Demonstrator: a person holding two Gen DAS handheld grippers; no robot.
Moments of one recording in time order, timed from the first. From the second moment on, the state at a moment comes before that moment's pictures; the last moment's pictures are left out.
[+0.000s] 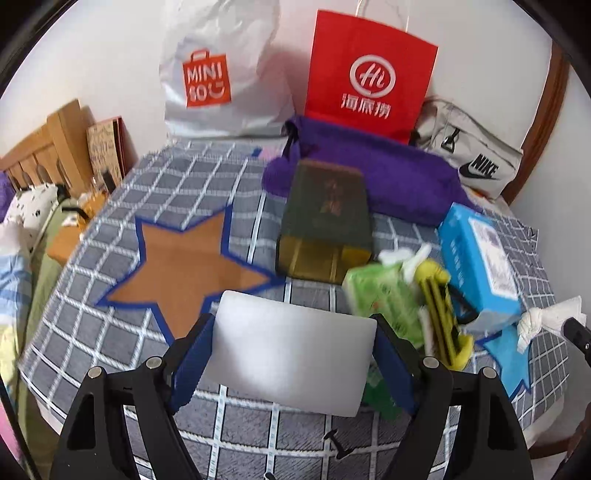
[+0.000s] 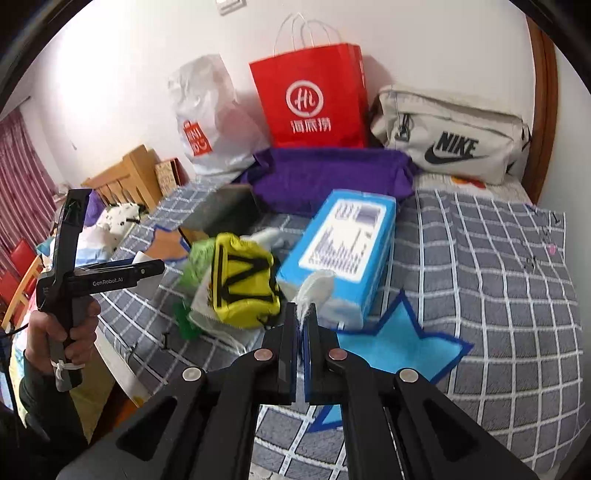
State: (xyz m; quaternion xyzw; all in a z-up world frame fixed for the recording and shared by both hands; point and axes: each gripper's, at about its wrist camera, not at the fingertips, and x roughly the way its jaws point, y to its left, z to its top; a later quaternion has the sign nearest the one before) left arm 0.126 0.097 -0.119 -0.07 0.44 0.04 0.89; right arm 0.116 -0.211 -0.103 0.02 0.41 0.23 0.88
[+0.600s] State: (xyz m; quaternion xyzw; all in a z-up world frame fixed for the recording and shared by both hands) left arm 0.219 0.081 -0.059 -0.03 0.41 0.04 0.91; right arm 0.221 -0.195 -0.060 0.00 0.38 0.22 0.90
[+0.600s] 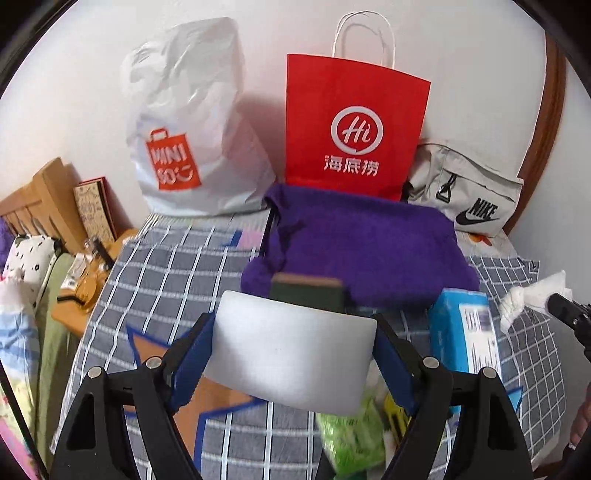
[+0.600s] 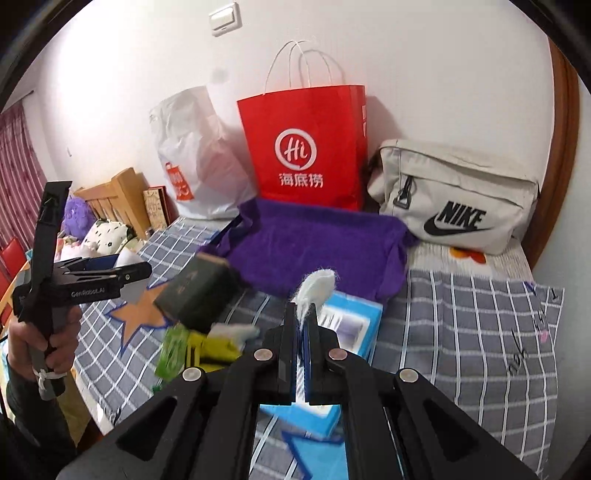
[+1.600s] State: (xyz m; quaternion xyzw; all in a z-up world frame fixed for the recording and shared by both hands) left arm 0.402 0.064 -0.090 -0.04 0.45 0.01 0.89; right arm 0.417 -0.162 -0.112 0.01 0.43 0.23 0.87
